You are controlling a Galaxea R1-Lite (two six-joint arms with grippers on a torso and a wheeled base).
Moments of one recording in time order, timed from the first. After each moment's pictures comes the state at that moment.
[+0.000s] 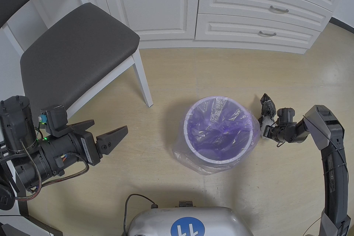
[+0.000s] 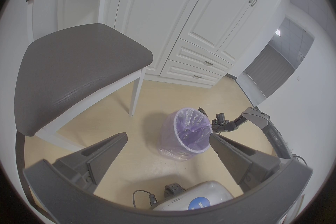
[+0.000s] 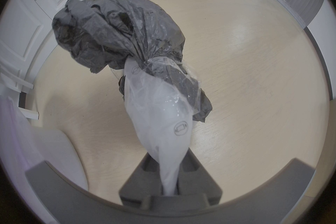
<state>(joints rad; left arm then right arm) -0.55 1.33 -0.47 -0.63 0.04 -0.24 -0.09 2.74 -1.67 -0.40 0.00 0.31</state>
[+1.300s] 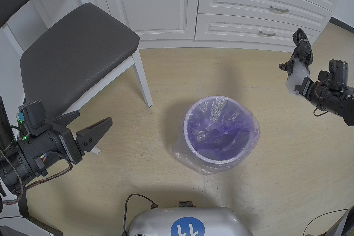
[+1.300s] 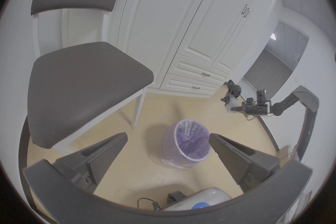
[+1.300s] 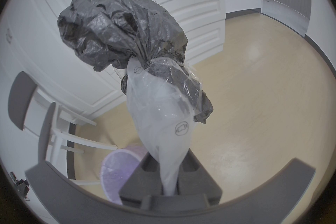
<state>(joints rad) -0.55 1.20 -0.45 -0.62 0.06 -0.21 -0.02 1.70 -0.93 -0.50 0.07 0.43</state>
